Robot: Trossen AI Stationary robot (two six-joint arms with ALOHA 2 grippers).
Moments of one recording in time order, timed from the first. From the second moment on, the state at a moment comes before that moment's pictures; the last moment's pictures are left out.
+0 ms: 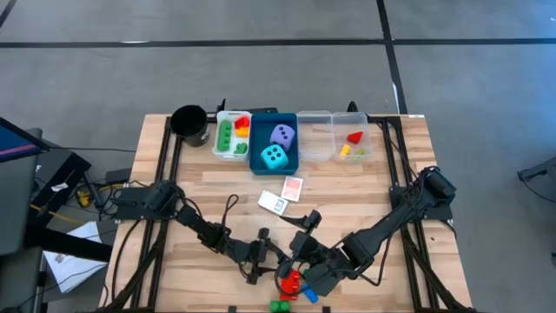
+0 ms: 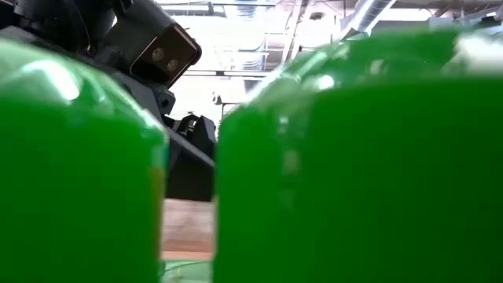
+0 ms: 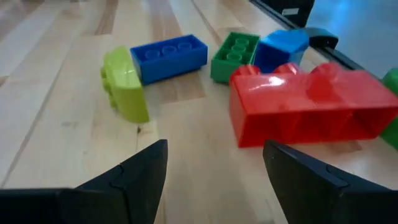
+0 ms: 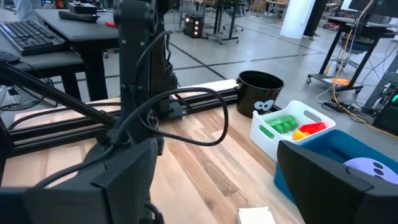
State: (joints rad) left arm -0.53 2.11 0.77 0.96 -0.31 -0.12; right arm 0.64 1.89 1.58 -0.22 1.15 0.41
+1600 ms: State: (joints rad) left arm -0.54 2.12 0.83 0.91 -0.31 -0.20; right arm 0.63 1.89 1.58 -0.23 1.15 0.41
